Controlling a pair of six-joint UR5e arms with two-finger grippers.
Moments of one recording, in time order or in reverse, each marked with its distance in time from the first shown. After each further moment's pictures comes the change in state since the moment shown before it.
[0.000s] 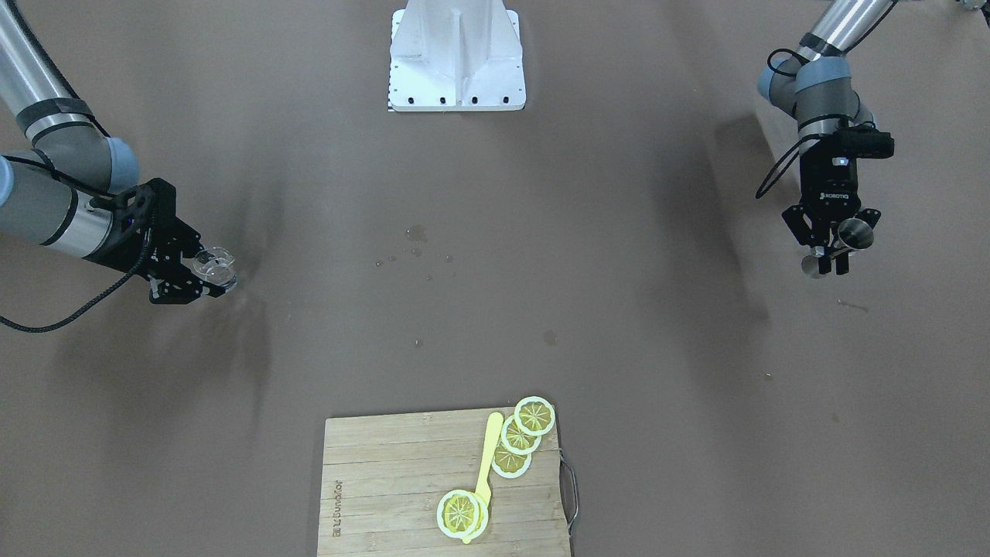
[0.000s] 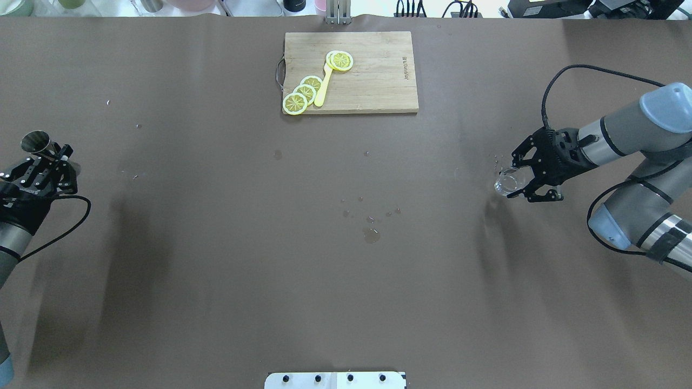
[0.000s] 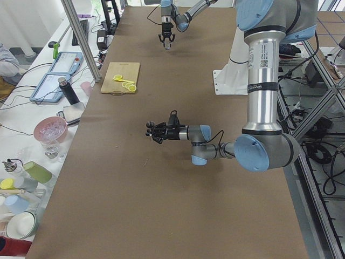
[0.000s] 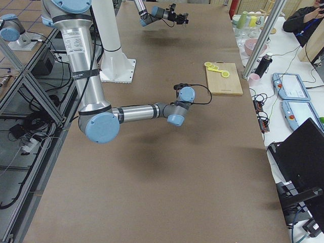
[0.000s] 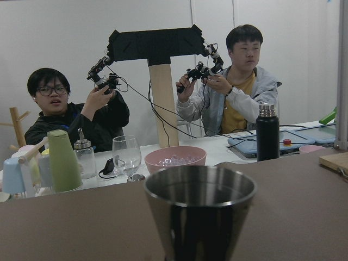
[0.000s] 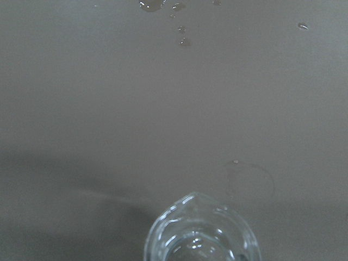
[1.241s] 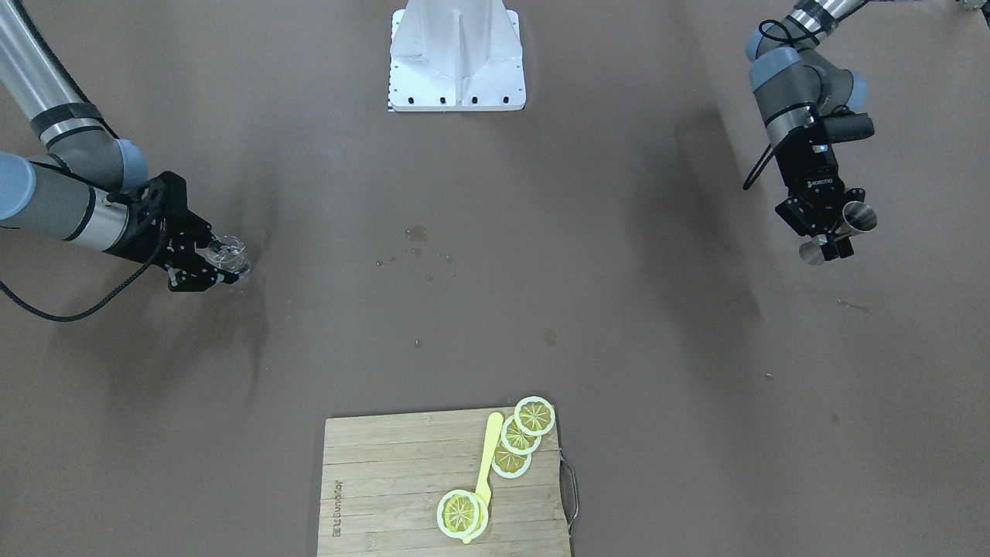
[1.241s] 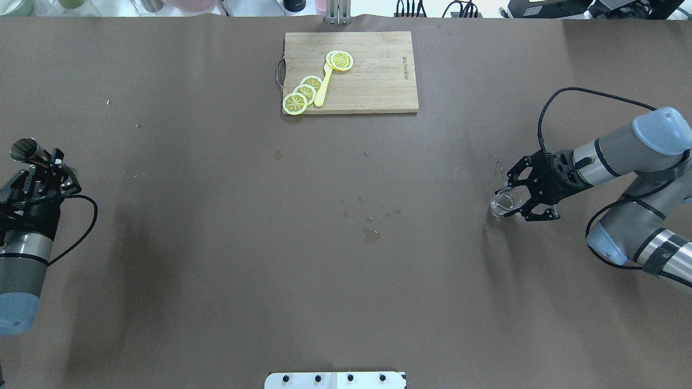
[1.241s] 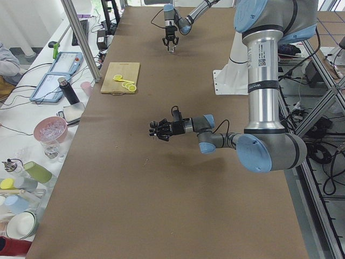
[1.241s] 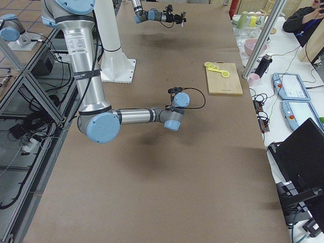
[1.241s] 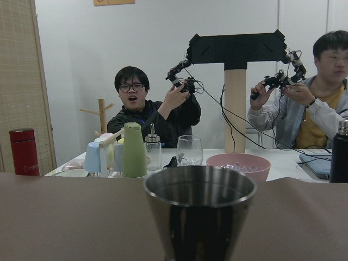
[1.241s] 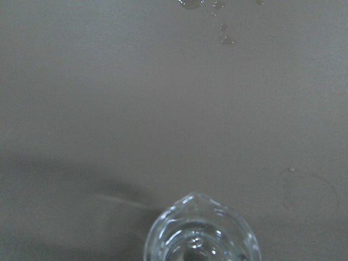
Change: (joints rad) left arm 0.102 0.067 -0.204 0.588 0.267 -0.574; right arm -0.044 -0.014 -0.060 0.128 0.016 0.022
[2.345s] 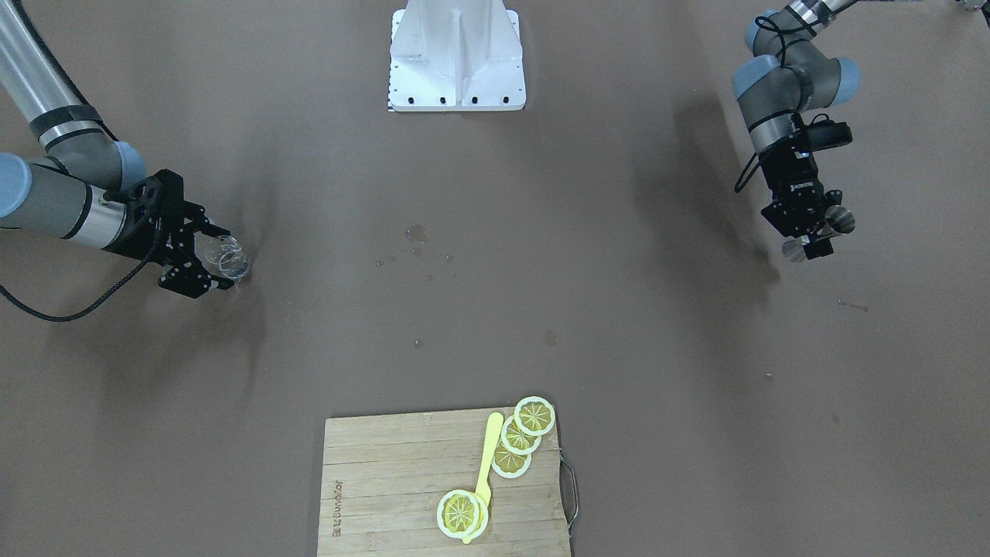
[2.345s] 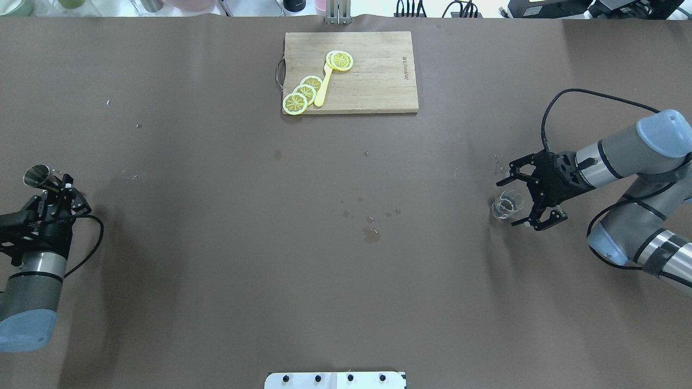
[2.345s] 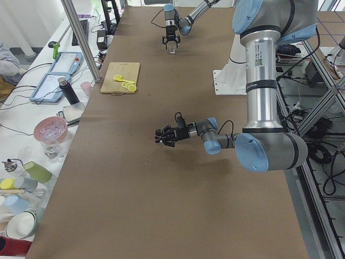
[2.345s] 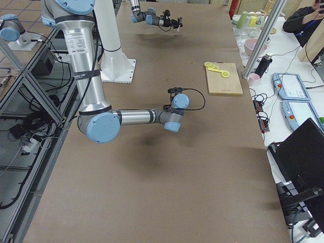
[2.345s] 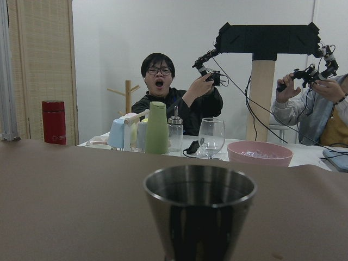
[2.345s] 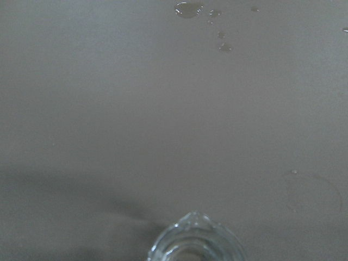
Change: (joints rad) left arm 0.078 0.018 -0.001 0.238 -0.021 -0.255; right arm 0.000 0.001 -0.017 0.065 0.015 0.068
